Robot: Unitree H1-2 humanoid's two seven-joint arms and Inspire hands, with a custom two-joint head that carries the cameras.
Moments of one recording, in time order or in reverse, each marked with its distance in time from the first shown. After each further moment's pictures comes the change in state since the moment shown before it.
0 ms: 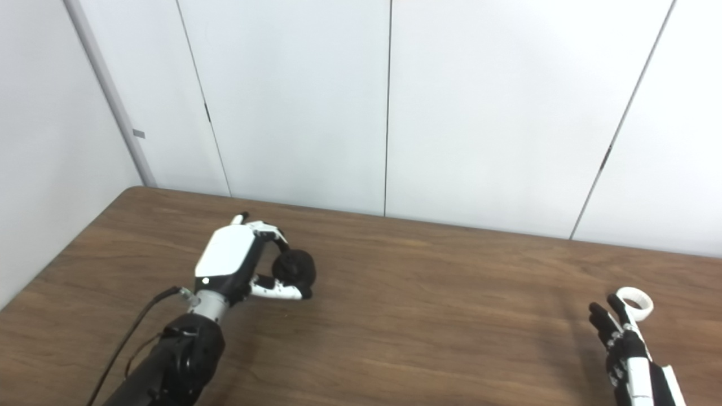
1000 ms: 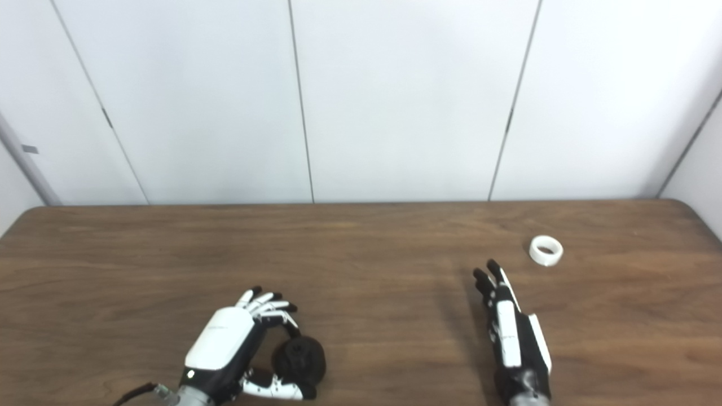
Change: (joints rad) left arm 0.226 -0.113 -0.072 -0.144 0.052 -0.194 -0.126; right arm 0.054 0.150 0.085 -0.173 -0.088 0.201 -0.129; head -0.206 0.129
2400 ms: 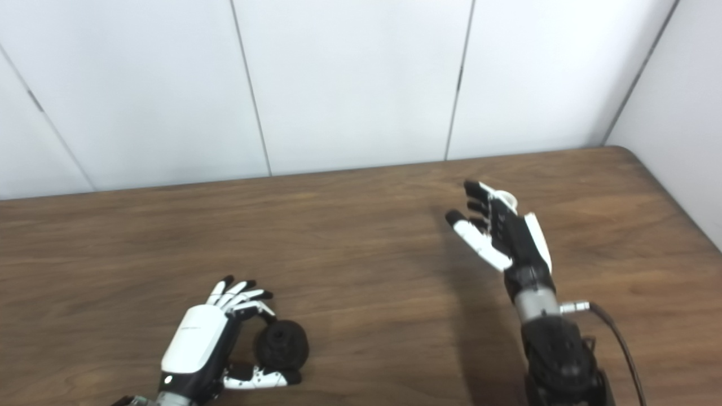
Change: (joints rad) left arm 0.057 -0.033 -0.035 0.045 0.040 -0.046 0.093; right arm -0.155 -0.188 -0.073 -0.141 -0.179 0.268 -0.040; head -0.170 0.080
